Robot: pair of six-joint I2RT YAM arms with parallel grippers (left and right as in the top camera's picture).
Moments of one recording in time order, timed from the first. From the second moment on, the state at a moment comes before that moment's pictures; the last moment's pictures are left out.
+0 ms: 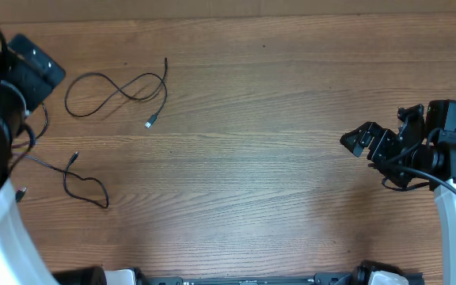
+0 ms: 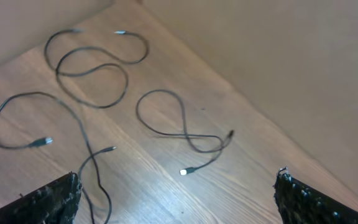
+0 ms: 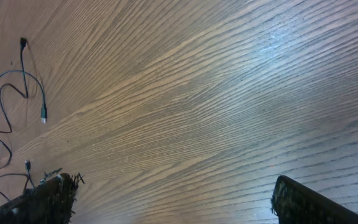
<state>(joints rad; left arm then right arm) 0.12 1.53 2.47 -1.65 -0.23 -0.62 -0.22 1.19 1.10 -1.11 -0.45 0.33</state>
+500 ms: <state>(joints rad) 0.01 1.16 2.43 -1.69 -0.24 -0.57 -0.22 1.19 1.10 -1.14 -0.45 0.33</state>
